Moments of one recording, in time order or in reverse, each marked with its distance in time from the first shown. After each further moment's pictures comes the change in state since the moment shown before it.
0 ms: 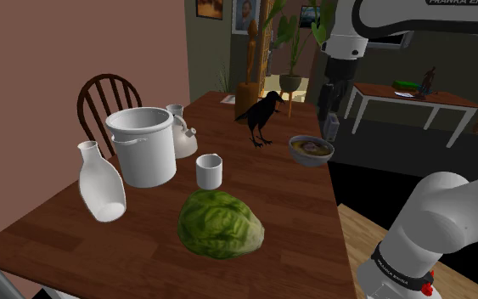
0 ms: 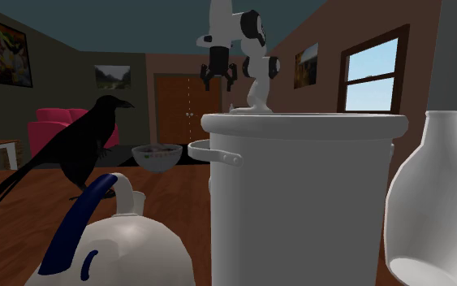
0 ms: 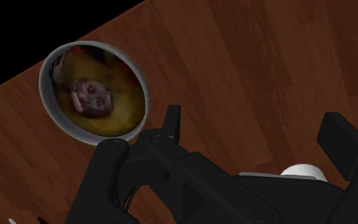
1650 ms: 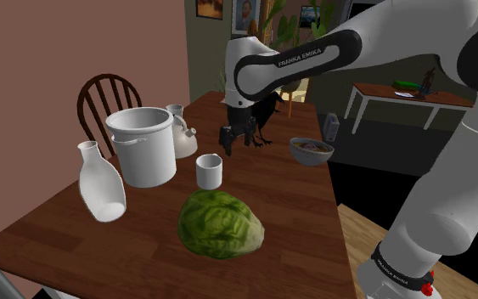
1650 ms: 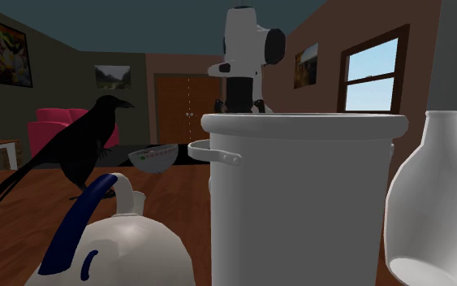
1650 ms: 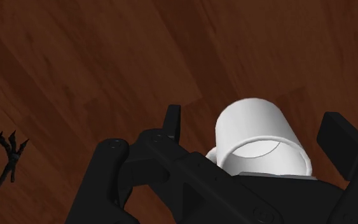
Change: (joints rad) arm 0.081 0.701 0.242 0.247 0.043 0.434 0.360
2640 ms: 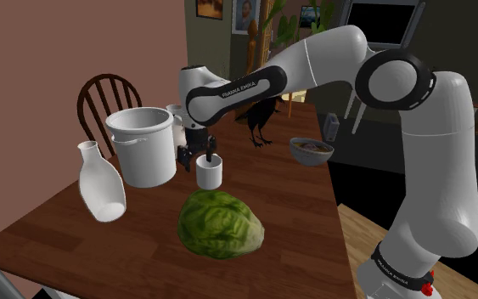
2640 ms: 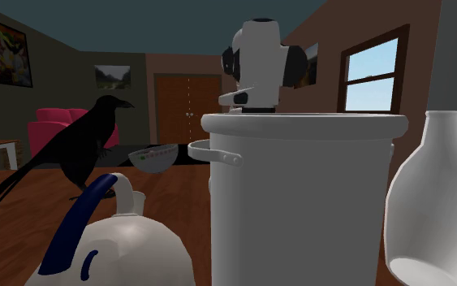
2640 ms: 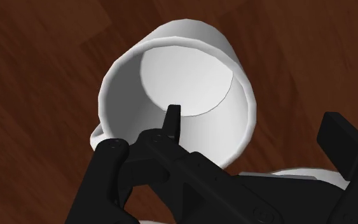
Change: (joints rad) arm 0.100 0.472 0.027 0.410 -0.112 0.041 0.172
